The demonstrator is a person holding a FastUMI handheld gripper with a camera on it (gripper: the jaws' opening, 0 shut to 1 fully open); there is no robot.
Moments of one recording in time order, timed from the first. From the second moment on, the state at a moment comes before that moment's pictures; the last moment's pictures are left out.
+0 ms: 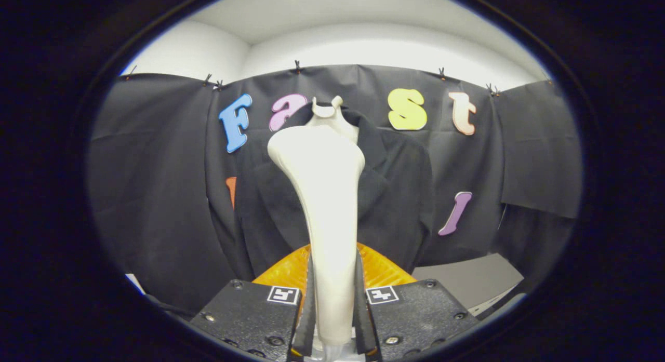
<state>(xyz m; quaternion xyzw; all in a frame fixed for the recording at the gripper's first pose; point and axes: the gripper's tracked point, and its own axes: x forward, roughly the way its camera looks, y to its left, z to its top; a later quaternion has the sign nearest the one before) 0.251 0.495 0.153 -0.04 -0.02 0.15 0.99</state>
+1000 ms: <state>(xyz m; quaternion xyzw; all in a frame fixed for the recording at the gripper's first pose) 0.274 0.535 0.137 -0.12 0.00 0.08 0.99</state>
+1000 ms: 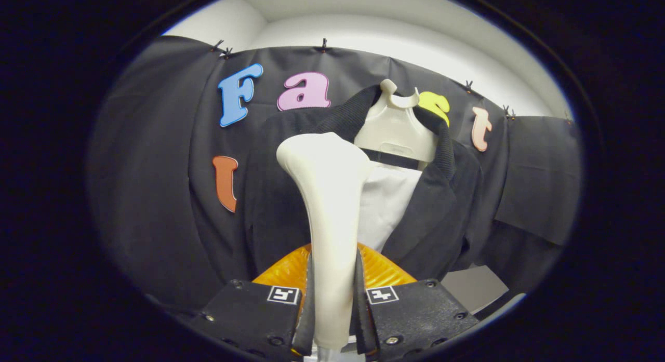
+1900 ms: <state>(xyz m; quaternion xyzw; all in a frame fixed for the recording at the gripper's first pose) 0.286 0.532 0.123 -0.17 0.07 0.06 0.98</state>
